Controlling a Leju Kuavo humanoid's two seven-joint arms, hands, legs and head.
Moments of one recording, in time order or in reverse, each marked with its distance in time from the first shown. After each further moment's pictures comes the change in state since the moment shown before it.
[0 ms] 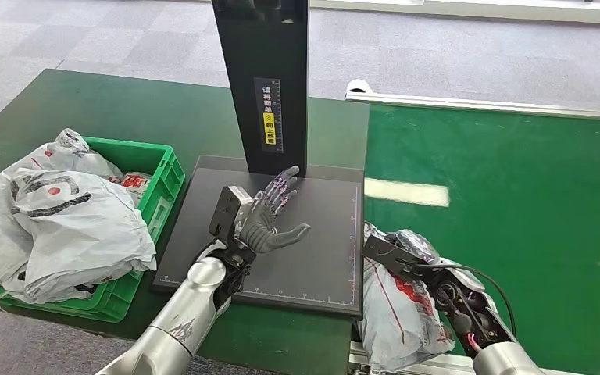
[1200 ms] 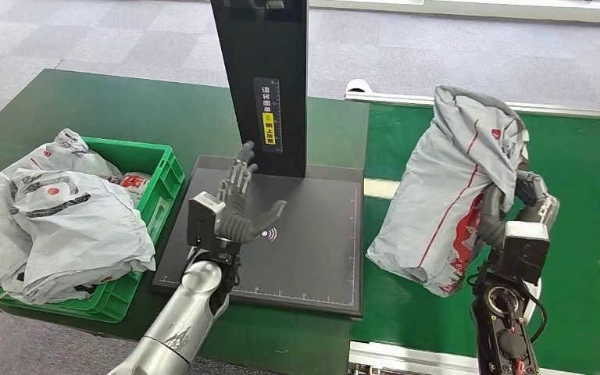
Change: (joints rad) left arm 0.070 0.004 -0.001 -0.181 -0.033 0.403 -0.173; right arm 0.224 0.112 -0.399 -0.623 -0.505 -0.564 -0.469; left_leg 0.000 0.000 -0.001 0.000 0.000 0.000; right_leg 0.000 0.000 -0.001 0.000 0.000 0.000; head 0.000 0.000
